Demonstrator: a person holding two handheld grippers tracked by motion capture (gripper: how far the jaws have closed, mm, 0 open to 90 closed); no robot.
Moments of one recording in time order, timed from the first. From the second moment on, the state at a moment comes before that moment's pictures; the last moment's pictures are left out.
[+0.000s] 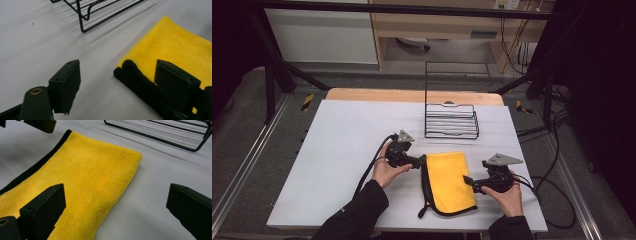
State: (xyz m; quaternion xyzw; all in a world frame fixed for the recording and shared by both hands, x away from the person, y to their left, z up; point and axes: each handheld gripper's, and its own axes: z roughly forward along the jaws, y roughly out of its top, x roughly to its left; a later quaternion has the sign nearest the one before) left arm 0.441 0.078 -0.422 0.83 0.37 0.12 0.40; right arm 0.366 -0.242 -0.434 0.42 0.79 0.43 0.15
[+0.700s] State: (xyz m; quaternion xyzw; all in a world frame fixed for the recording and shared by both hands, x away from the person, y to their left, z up) left arm 0.453 0.057 -0.444 0.84 0.38 0.08 0.37; right arm 0.366 -0.243 -0.434 0.42 0.79 0.43 0.14
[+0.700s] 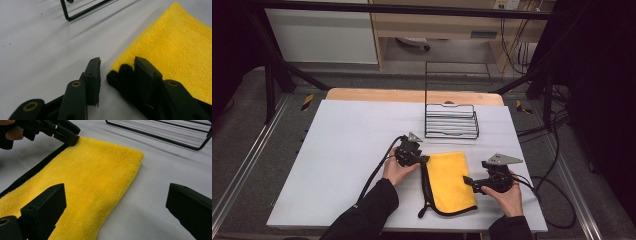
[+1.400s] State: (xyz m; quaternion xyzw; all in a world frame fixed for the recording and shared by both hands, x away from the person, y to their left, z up) left arm 0.446 0.047 -0.444 0.85 0.37 0.09 0.36; right arm 0.375 -0.241 -0.434 0.42 0.78 0.43 0.14
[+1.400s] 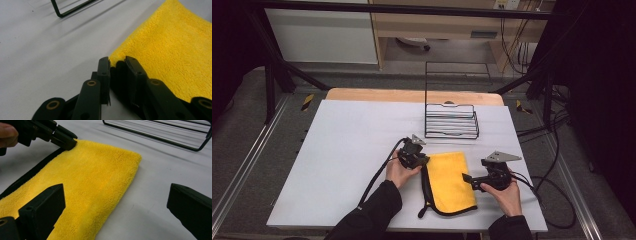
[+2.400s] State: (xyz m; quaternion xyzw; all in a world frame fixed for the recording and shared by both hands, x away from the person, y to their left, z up) left arm 0.445 0.050 -0.448 0.85 0.36 0.10 0.37; right arm 0.446 -0.224 -0.447 0.45 0.79 0.40 0.12
